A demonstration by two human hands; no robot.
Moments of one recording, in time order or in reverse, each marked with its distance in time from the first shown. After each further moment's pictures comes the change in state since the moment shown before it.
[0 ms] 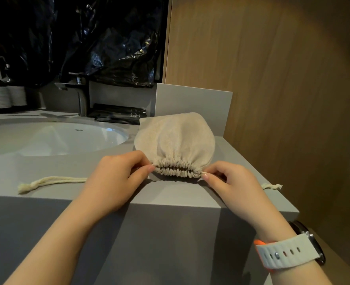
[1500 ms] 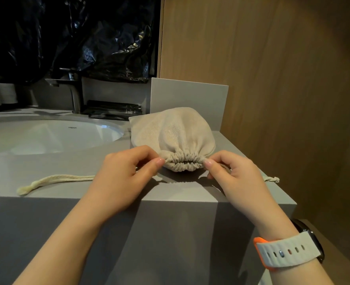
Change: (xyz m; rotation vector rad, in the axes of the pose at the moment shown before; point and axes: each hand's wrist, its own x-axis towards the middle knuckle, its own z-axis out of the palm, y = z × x) left_hand -0.002 0.015 0.010 -0.219 0.033 0.095; right_hand -0.005 0.002 0.001 0.196 0.152 -0.009
